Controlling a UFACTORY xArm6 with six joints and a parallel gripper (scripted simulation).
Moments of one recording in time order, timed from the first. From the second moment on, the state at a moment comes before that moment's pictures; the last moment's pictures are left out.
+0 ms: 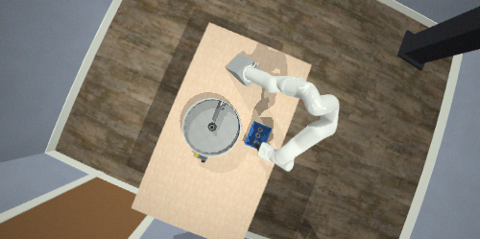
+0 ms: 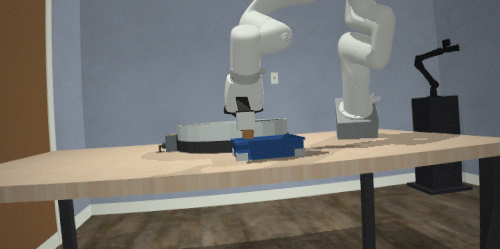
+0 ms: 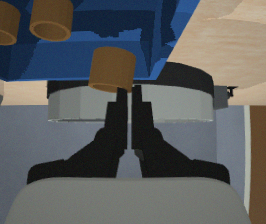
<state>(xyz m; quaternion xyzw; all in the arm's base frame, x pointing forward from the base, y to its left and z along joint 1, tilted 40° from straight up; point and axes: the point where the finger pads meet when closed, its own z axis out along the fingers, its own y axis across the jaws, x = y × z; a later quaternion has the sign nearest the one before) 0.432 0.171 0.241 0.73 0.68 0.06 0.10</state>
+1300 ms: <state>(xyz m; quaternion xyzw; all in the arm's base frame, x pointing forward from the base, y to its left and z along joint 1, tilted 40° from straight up) 0.441 0.194 0.211 0.73 0.68 0.06 0.10</state>
